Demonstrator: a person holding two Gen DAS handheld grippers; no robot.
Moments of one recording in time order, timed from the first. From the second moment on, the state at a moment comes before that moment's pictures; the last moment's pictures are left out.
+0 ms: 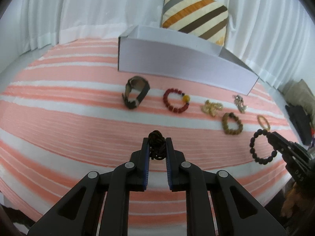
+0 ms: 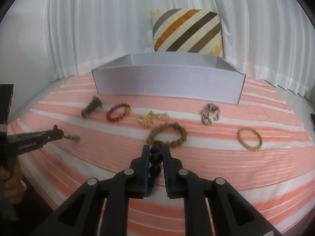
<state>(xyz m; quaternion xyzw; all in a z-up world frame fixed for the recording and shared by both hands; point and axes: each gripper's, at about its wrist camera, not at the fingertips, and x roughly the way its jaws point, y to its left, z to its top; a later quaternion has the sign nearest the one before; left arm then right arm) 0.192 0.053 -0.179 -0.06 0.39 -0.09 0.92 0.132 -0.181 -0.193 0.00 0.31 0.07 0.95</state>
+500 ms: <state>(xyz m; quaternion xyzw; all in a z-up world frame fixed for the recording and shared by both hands) 0.222 0.009 -0.110 -0.05 0.37 -0.10 0.92 0.155 -0.206 -0.147 0.02 0.28 0.07 0.96</state>
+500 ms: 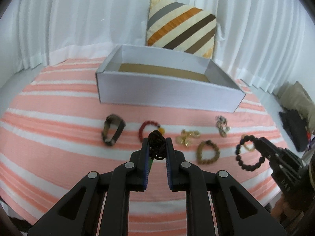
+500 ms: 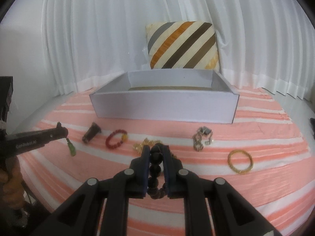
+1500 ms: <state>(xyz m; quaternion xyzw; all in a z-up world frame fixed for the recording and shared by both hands) 0.423 -0.019 -0.050 -0.04 0.39 -0.11 0.91 0.349 -0.235 -0.067 0.03 0.29 0.11 0.95</state>
